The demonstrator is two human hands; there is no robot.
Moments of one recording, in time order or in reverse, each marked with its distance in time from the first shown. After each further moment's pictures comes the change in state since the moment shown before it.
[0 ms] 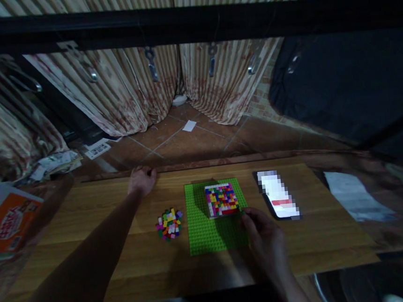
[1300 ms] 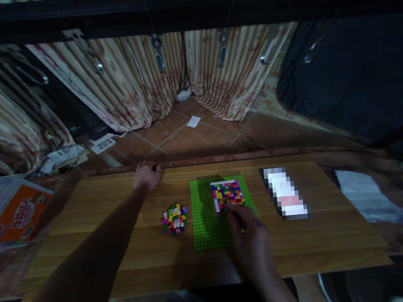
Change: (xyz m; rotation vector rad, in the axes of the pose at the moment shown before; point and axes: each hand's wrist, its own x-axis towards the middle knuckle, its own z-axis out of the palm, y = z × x) left_hand 0.001 -0.001 0.002 -0.014 -0.010 -0.001; right_hand -0.016 -0.015 0.035 -0.258 -0.067 -0.325
